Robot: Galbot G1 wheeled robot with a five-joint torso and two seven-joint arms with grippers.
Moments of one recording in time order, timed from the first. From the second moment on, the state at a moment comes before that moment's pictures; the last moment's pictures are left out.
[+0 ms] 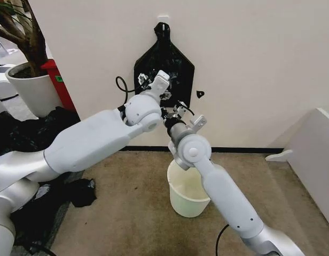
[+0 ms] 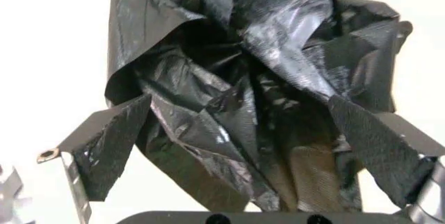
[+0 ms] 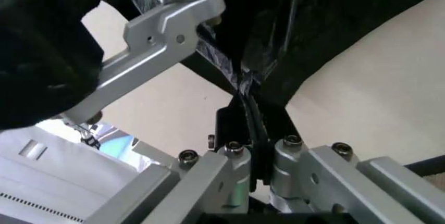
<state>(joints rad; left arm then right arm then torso) -0.08 -1.01 0.60 -1.77 -0.92 0.74 -0.76 -0.60 1.40 -0.04 1.83 1.31 -0.12 0.65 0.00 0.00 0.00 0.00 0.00</state>
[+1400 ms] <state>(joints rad) -0.10 -1.06 0.54 -1.56 -0.82 0.74 -0.72 -0.63 1.34 0.00 1.85 1.31 -0.13 0.64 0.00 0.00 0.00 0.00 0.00</state>
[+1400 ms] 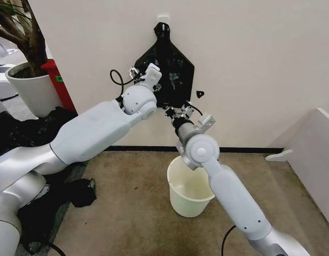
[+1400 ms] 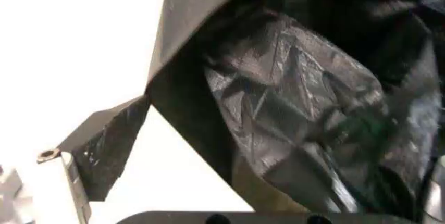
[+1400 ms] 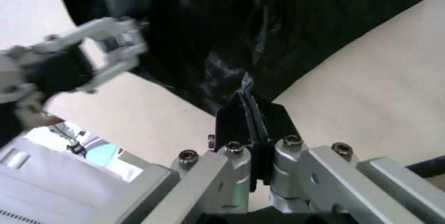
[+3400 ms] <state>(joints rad) -0.08 -1.15 0.56 -1.59 -0.90 0.73 -0.80 -0.67 1.32 0.03 1.84 1.22 -0.13 0.62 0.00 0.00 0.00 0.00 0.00</state>
